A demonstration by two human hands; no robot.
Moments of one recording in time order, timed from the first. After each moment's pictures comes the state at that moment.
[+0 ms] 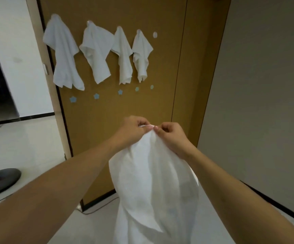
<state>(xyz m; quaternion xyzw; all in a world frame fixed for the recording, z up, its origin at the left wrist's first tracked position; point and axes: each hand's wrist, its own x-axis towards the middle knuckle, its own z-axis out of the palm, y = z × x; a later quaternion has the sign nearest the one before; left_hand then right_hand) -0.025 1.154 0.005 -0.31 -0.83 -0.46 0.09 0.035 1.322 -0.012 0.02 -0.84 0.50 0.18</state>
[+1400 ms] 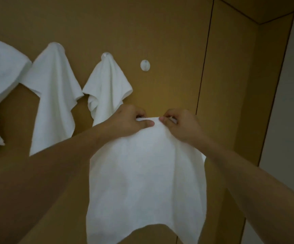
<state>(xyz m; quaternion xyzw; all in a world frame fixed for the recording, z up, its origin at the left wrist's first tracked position) -0.711 1.512 0.180 -0.31 -0.86 -0.28 0.30 -0.684 1.731 0.181 0.21 -0.88 0.21 0.36</state>
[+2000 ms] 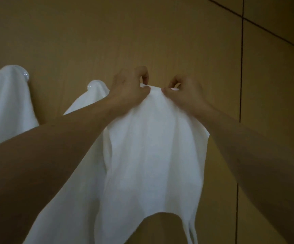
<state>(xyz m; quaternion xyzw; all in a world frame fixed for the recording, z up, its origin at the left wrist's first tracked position) -0.915 1.522 0.365 -0.19 -0.76 -0.22 0.58 -0.954 1.711 0.380 0.24 -0.77 0.27 0.52</state>
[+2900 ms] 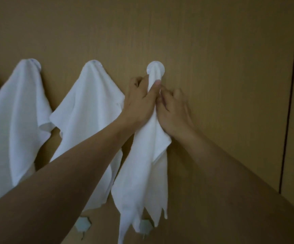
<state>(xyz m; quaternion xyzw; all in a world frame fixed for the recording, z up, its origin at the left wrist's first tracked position) -0.948 1.595 0.273 -0.10 -0.77 -0.33 0.54 -1.006 1.707 0.259 0.39 -0.73 0.36 0.42</state>
